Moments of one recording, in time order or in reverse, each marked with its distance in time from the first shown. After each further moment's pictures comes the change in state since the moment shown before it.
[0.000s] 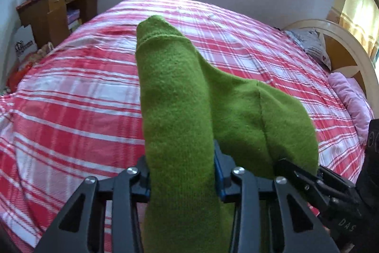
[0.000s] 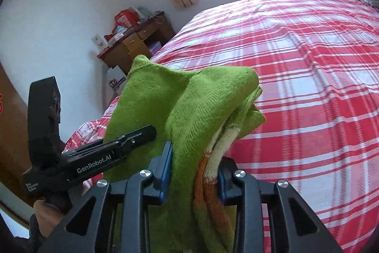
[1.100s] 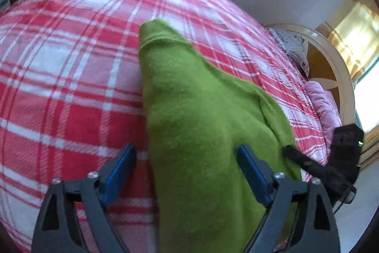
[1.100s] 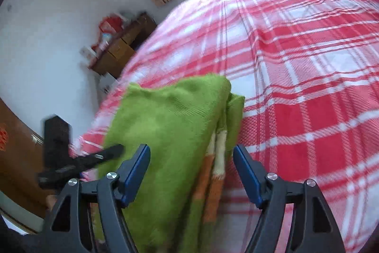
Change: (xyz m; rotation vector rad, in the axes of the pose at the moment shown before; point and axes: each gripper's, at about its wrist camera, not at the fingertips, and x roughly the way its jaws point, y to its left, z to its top) left arm 0.081 -0.010 0.007 -0.113 0.148 -0.256; right arm 0.017 -0.137 0.027 0.141 0.102 -0.002
